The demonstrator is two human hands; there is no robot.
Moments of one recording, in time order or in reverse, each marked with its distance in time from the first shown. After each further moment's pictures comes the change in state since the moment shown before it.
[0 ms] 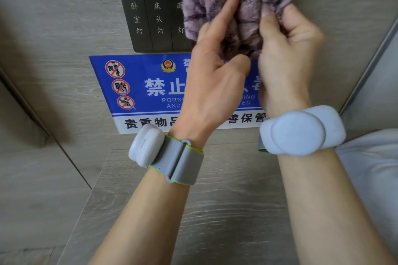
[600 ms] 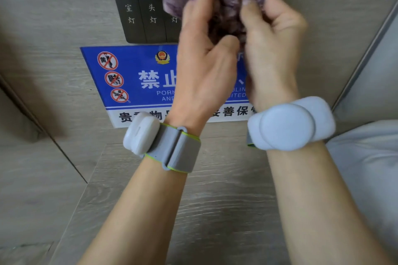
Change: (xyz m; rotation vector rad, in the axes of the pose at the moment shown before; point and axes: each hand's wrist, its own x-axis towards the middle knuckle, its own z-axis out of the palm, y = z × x) left_hand 0.006 -0.006 0.003 -0.028 0.045 0.074; right_hand -0.005 0.001 0.010 -0.018 -0.053 -0.009
